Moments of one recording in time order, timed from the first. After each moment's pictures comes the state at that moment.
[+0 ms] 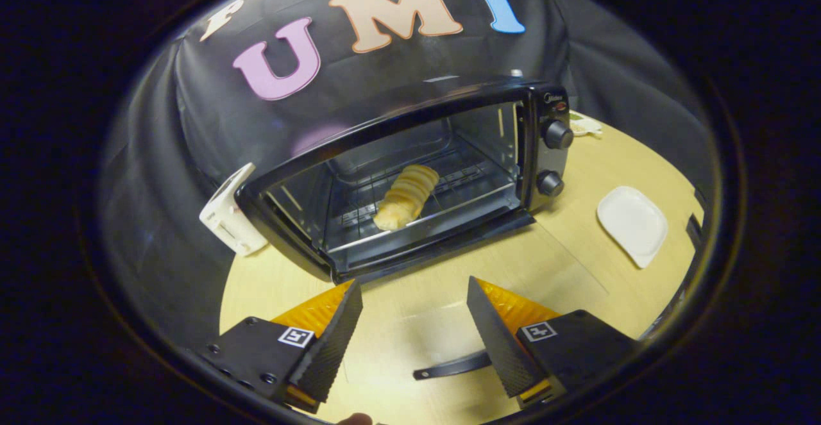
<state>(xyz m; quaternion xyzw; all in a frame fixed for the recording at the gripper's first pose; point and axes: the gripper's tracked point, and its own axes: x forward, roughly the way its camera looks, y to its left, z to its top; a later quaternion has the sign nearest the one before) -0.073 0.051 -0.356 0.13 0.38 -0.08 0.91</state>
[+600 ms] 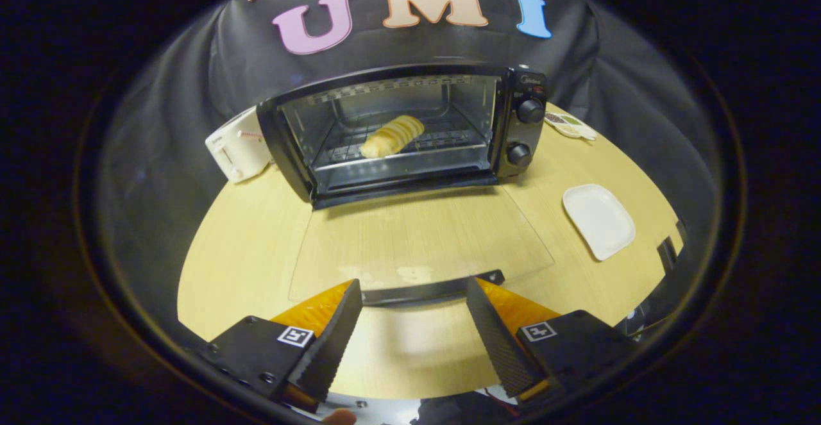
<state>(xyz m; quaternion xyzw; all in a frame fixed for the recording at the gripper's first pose) -0.160 0.023 -0.377 0.03 0.44 -0.03 0.90</state>
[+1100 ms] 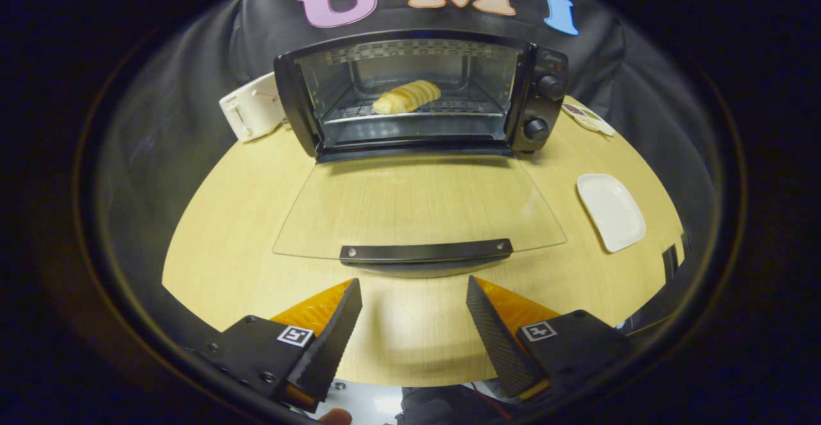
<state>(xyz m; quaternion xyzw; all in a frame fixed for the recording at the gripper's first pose) -0.180 0.024 -0.412 -0.01 0.48 0.01 0.88</state>
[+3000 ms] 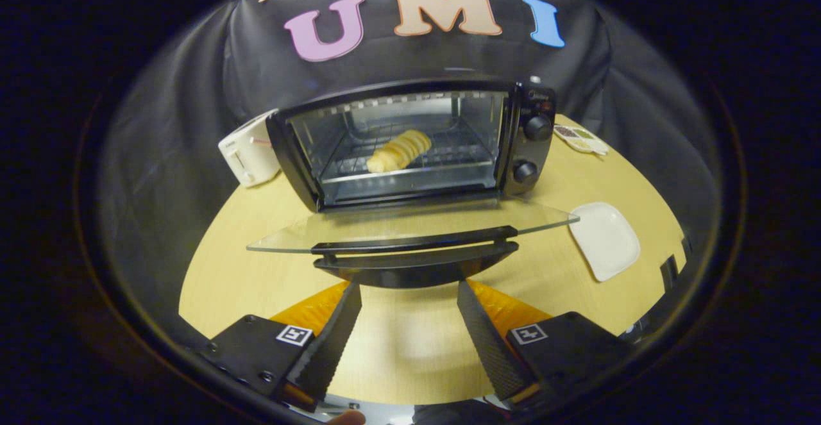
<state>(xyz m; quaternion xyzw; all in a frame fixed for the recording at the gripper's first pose) -0.123 0.017 -0.352 0.04 0.39 -0.01 0.92</state>
